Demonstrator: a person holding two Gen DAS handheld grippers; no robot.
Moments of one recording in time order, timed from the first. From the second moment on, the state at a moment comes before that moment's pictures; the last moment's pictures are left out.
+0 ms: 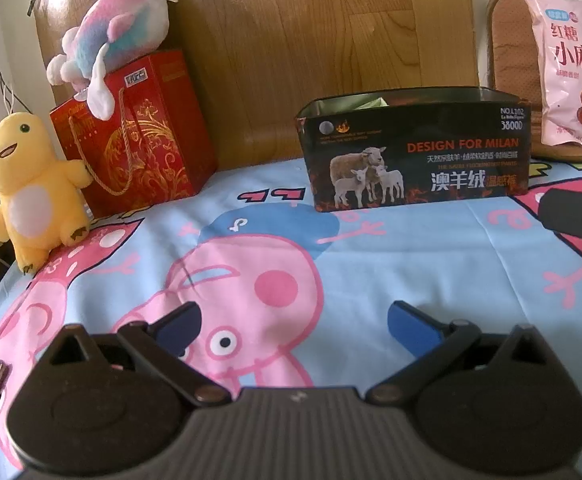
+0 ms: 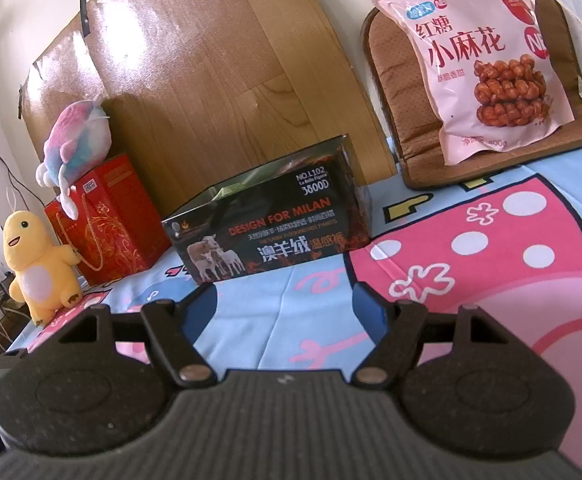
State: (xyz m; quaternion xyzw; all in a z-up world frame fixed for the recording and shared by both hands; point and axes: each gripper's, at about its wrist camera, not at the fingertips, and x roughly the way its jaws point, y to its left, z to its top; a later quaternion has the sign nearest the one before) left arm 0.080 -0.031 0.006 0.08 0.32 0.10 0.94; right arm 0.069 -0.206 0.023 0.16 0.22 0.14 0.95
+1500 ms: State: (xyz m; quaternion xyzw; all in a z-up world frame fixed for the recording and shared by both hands) left arm 0.077 -0.030 0.008 0.08 0.31 0.10 0.94; right arm 0.067 -0.205 0.024 0.16 0.22 0.14 0.95
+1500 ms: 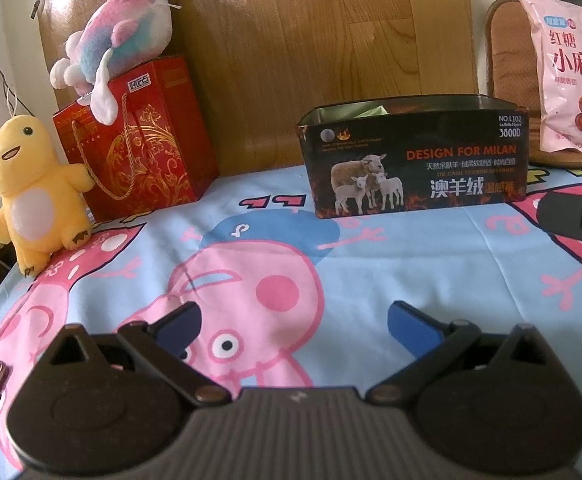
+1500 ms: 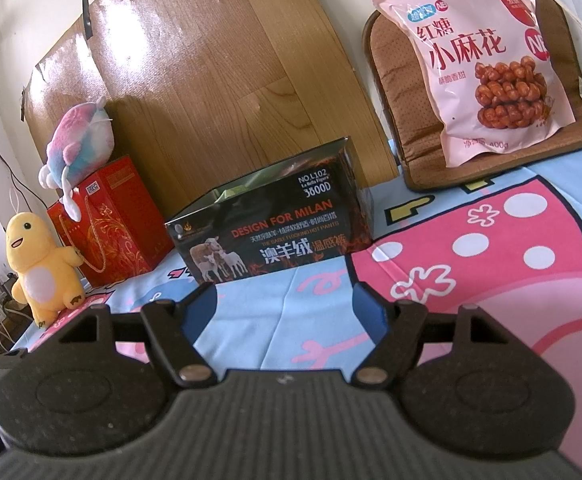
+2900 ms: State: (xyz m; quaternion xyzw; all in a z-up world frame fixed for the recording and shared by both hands) left arm 0.069 -0.029 0.010 0.05 0.30 0.06 0.95; right arm 0.065 -0.208 0.025 0.17 0.21 0.14 0.95
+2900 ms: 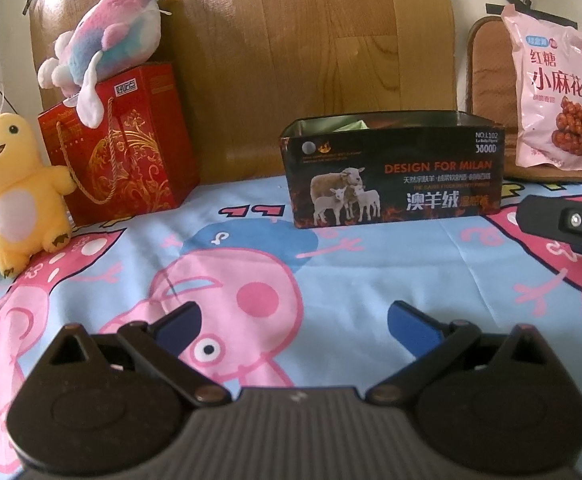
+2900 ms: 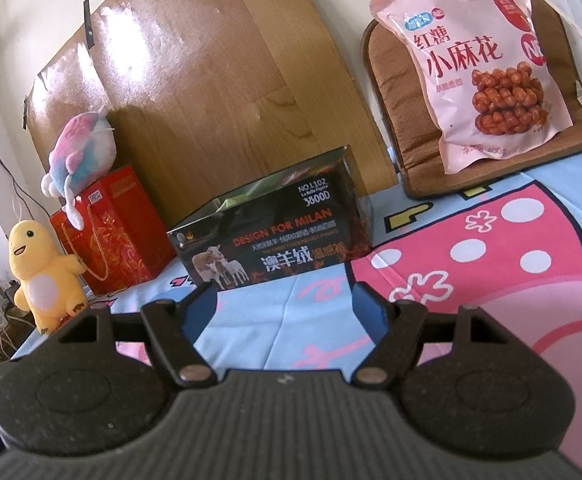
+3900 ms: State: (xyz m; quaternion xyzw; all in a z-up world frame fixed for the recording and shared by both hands) left arm 0.068 -0.026 0.011 0.03 0.30 0.04 0.95; right arm 0.064 -0.210 0.027 0.17 0.20 0.14 0.96
